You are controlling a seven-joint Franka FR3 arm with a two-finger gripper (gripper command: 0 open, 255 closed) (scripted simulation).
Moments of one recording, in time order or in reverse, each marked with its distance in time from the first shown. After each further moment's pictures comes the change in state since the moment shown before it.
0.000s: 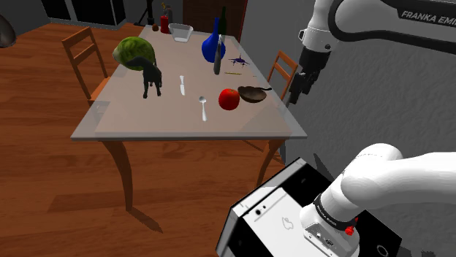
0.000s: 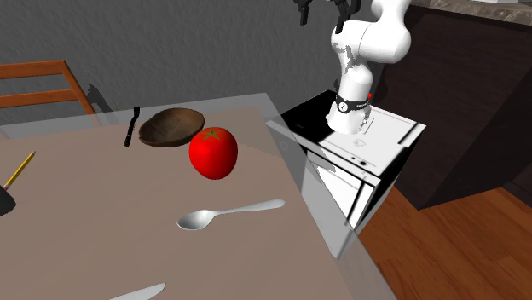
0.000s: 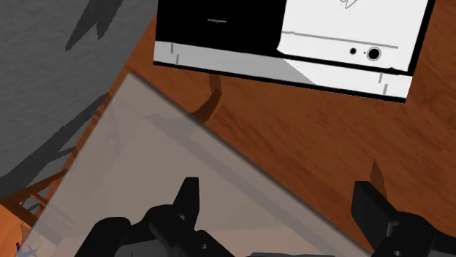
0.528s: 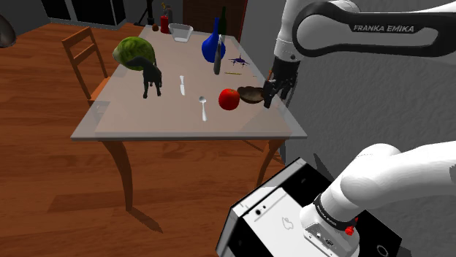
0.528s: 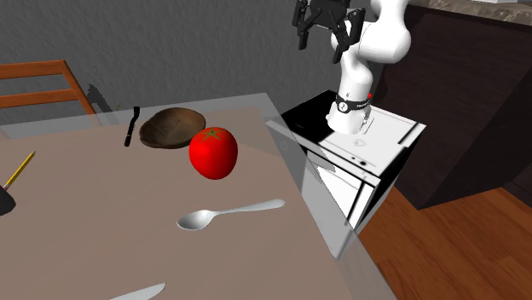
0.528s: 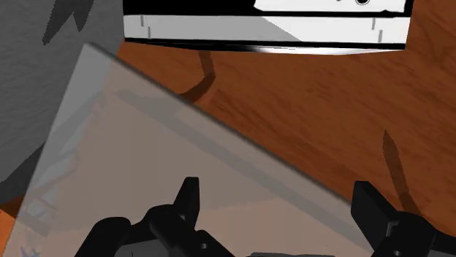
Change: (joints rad) arm -0.011 0.166 0.105 0.002 0.043 0.181 0.187
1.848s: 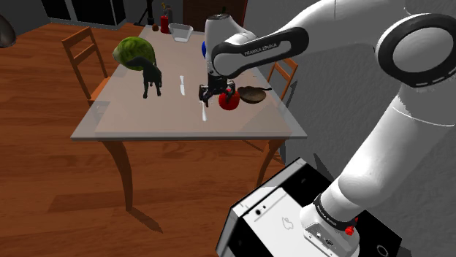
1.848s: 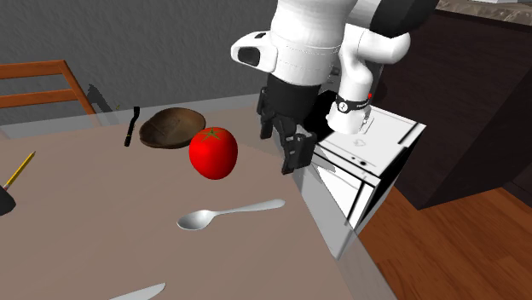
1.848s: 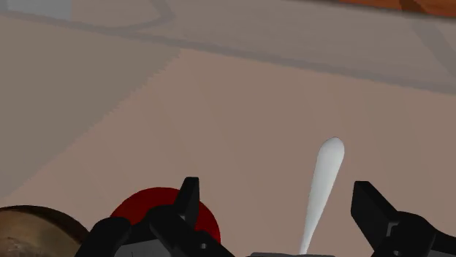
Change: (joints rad) arm -0.059 0.760 0.195 0.437 -0.229 0.326 0.650
